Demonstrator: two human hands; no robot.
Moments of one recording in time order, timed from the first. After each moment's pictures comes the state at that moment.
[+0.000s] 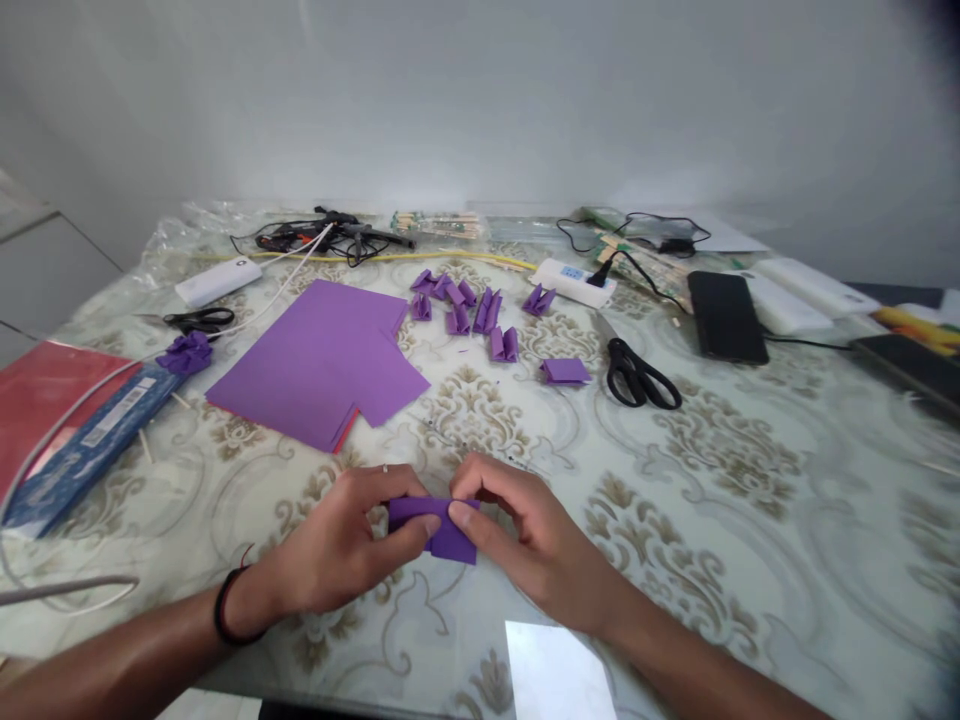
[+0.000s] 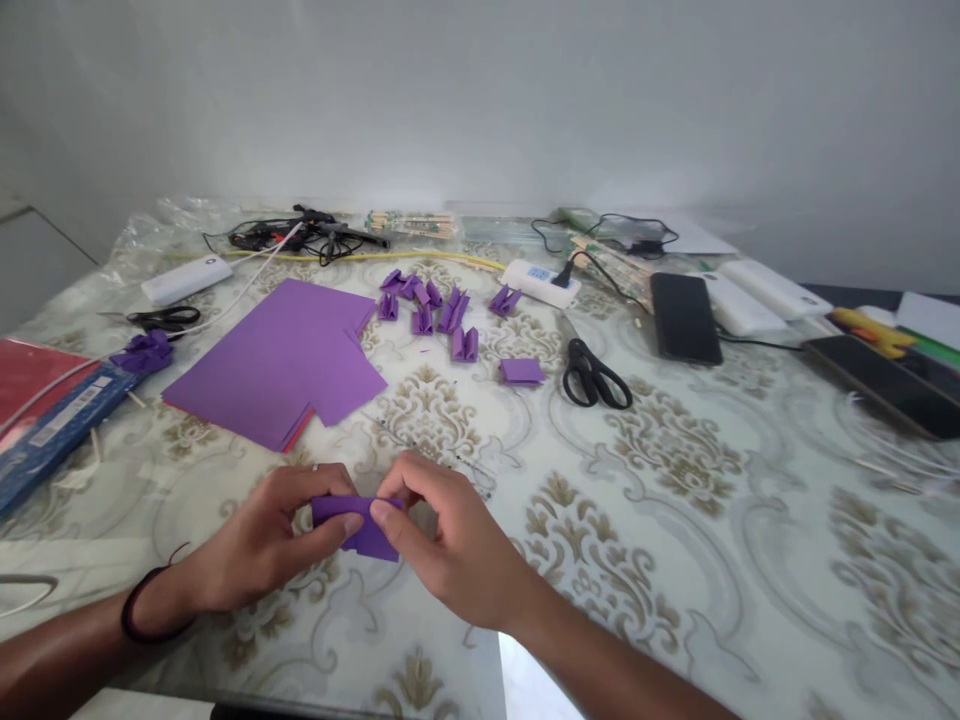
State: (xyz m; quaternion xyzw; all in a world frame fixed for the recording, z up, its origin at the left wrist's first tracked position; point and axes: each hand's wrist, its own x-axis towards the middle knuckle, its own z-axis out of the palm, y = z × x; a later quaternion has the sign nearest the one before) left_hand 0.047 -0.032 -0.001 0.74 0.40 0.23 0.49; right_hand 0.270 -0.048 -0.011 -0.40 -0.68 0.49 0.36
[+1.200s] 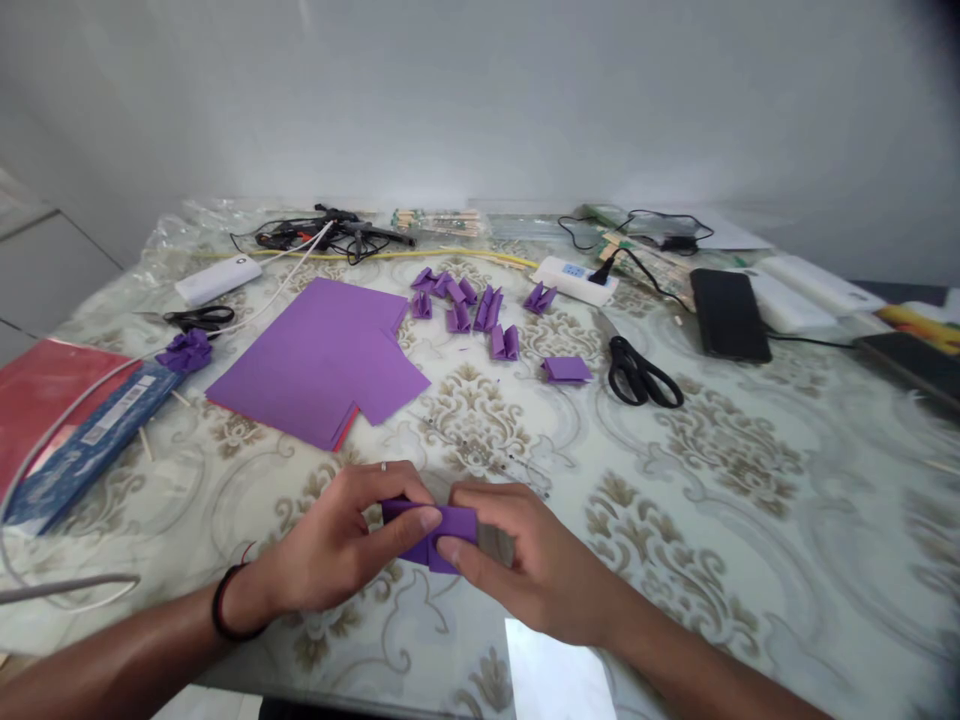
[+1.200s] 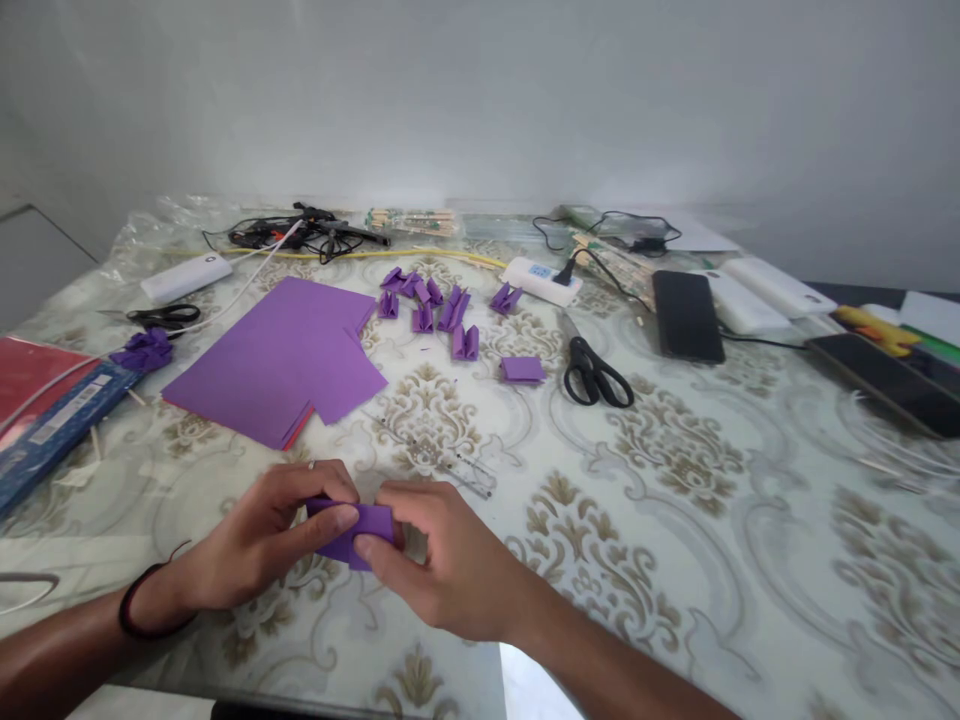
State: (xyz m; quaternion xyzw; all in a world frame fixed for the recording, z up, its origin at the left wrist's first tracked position) left_hand 0.044 -0.032 -0.001 0.72 0.37 0.27 0.53; right_hand 0.267 -0.050 -0.009 -0.36 -0.76 0.46 0.30
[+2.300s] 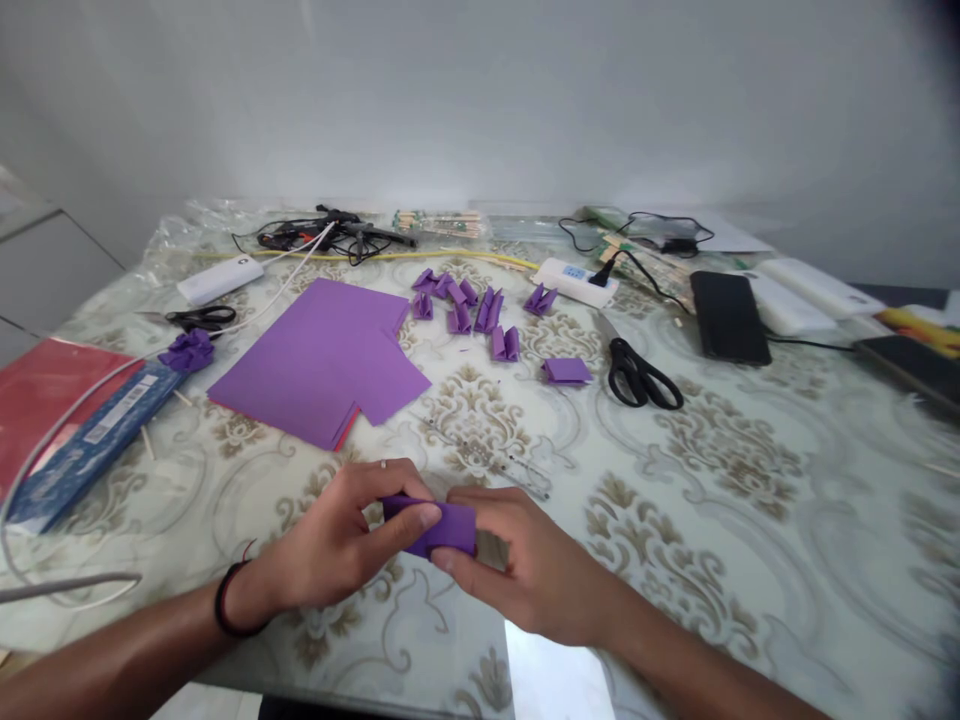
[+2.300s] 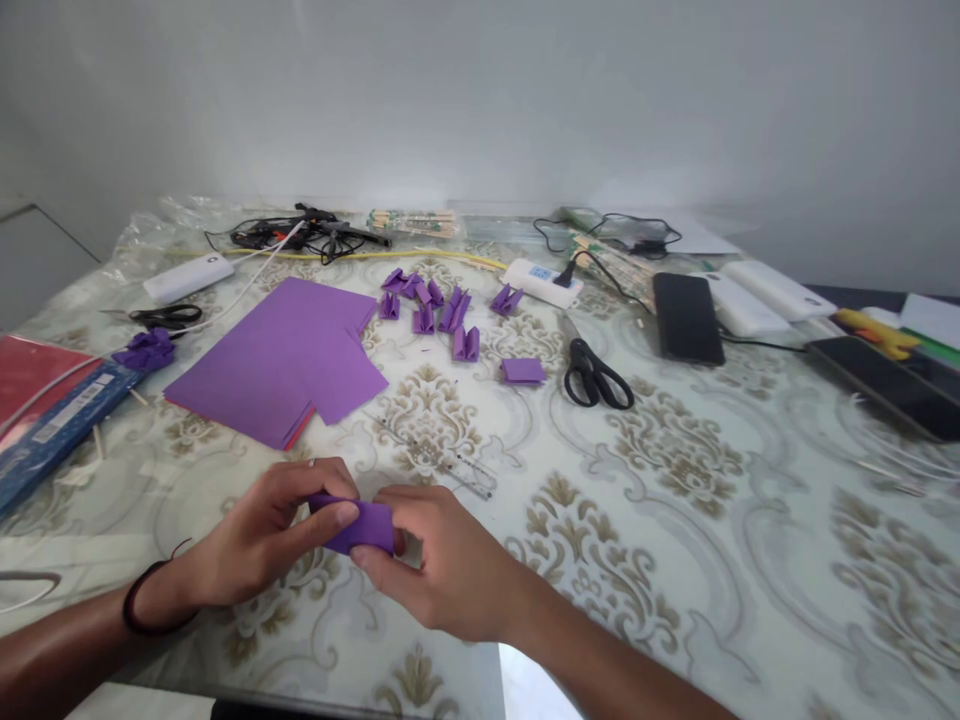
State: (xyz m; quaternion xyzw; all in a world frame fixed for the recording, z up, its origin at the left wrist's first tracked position) left_hand 0.044 -0.031 -0.001 0.72 0.36 0.28 0.52; right_hand 0.266 -0.050 -0.013 -0.35 -0.75 0.48 0.27
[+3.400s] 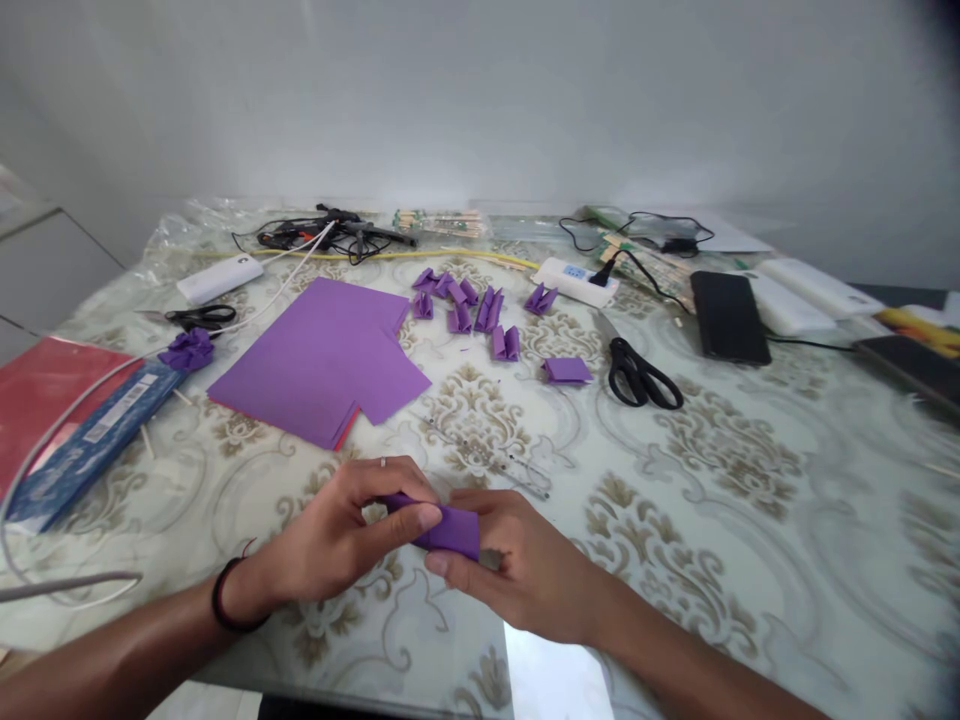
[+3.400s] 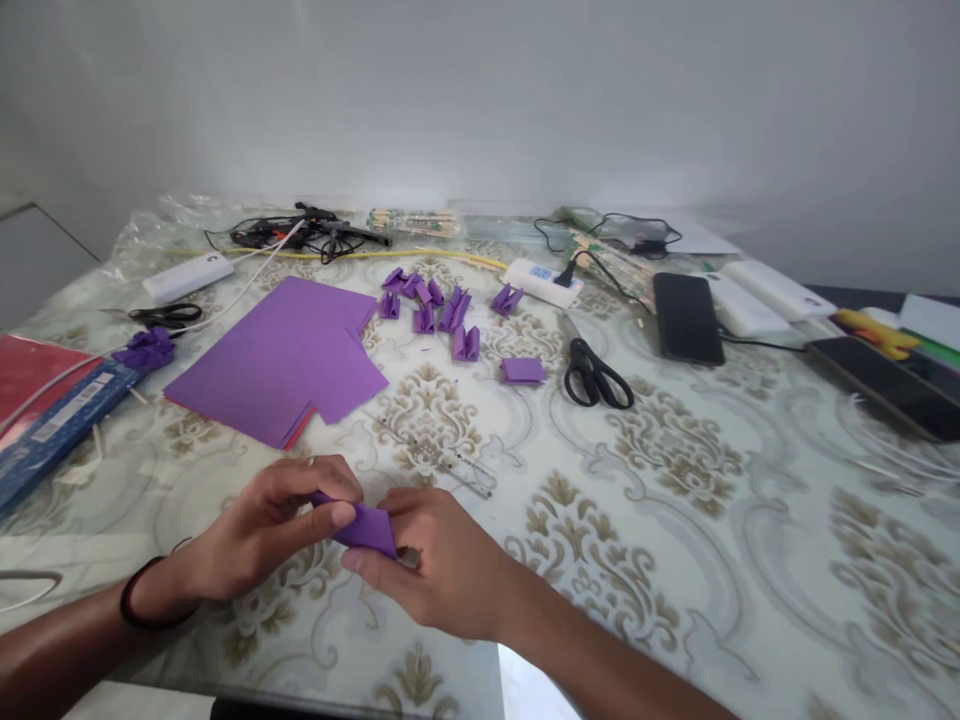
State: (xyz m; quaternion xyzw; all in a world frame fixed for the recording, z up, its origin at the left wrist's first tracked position) left_hand 0.043 -0.030 -0.003 0.69 0.33 0.31 0.57; right_hand 0.265 -0.050 -0.022 -0.32 -0.78 0.46 0.28
